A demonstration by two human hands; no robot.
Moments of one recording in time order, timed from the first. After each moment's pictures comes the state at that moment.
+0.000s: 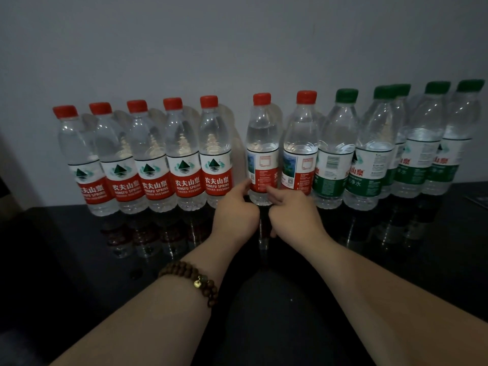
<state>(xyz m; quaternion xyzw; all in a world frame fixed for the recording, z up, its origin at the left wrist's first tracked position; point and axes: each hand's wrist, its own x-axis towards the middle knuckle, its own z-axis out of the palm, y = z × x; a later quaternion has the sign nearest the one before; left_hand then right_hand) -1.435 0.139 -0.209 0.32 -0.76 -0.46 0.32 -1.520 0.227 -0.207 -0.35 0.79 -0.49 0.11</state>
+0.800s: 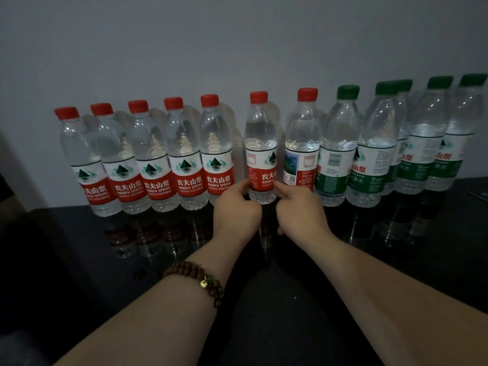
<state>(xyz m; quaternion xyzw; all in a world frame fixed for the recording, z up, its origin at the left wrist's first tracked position) -1.433 0.144 -0.206 0.32 -0.78 -0.42 0.35 -1.520 0.230 -0.204 -0.34 0.79 -0.50 0.11</state>
